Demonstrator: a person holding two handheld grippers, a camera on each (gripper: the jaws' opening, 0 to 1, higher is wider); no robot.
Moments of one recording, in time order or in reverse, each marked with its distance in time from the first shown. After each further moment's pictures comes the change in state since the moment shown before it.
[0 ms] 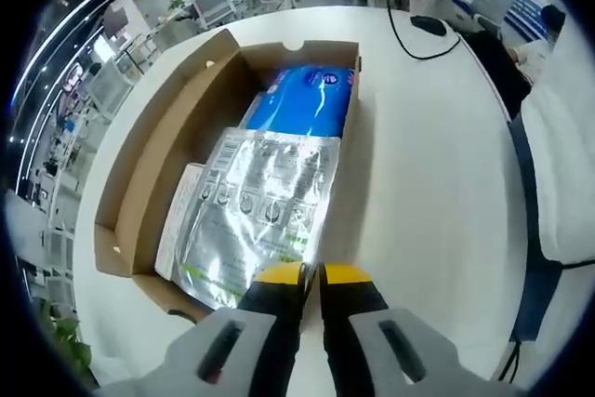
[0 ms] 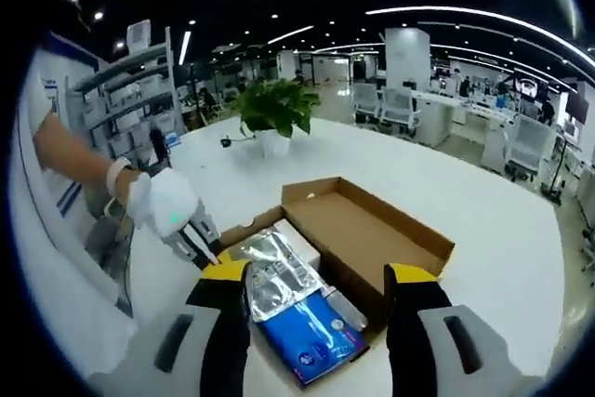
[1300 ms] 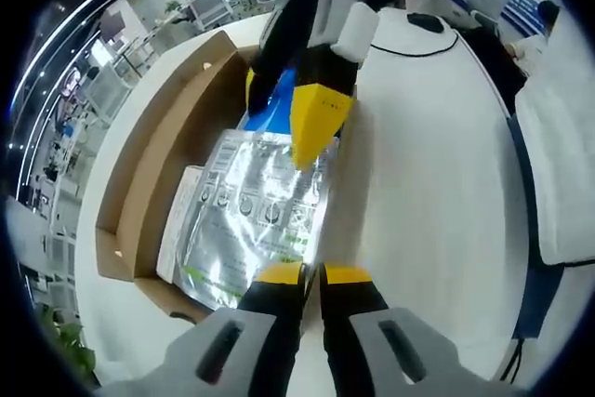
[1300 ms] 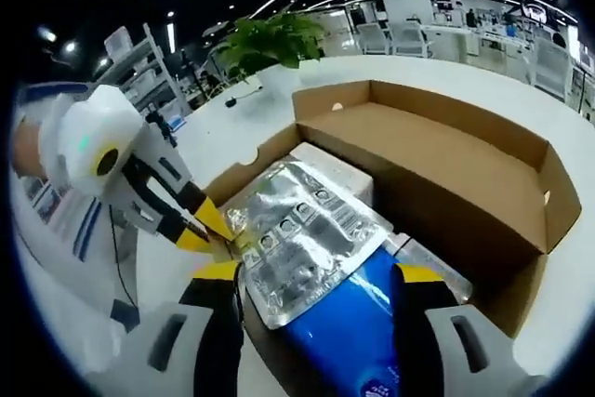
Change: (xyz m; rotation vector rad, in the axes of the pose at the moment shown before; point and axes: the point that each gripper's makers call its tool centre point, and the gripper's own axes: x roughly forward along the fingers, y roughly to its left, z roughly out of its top) left arm 0.000 0.000 0.001 0.024 0.001 0.001; right arm 0.110 0.041 -0.093 0.179 0.204 0.128
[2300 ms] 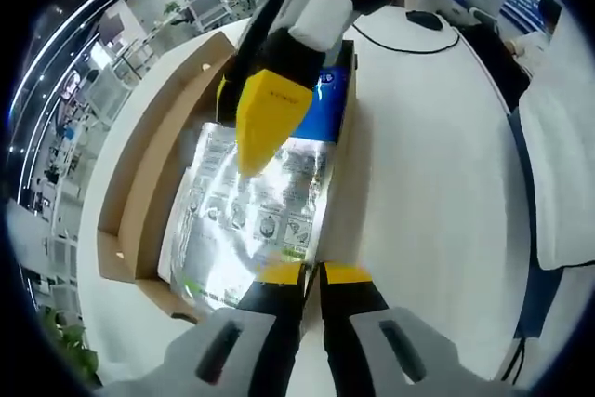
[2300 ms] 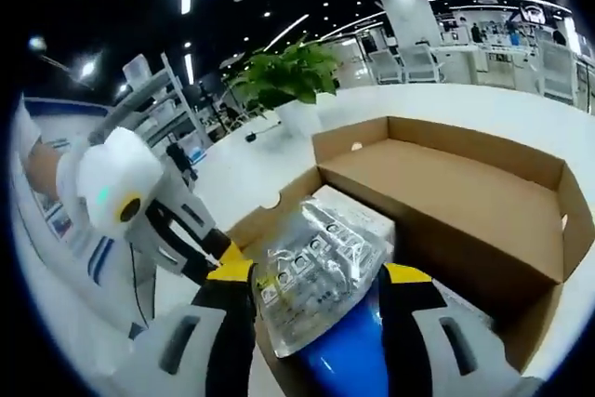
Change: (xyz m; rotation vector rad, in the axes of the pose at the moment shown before) left arm 0.001 0.001 0.000 0.011 0.003 0.007; right arm -0.005 0.017 0.036 0.029 -0.175 0.115
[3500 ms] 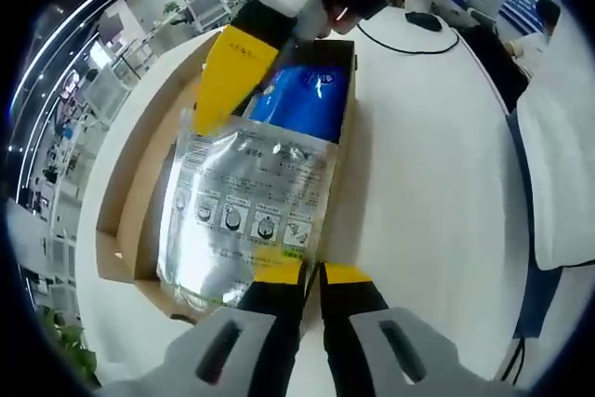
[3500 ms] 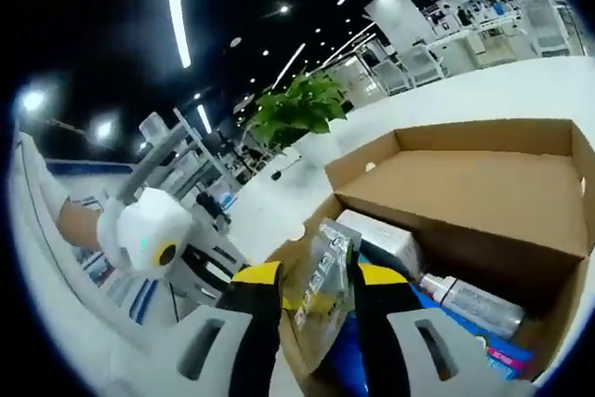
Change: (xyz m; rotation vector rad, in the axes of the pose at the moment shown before) left arm 0.000 -0.001 0.000 -0.002 -0.004 -0.009; right arm -0.004 0.006 0.016 0.190 -0.125 0.146
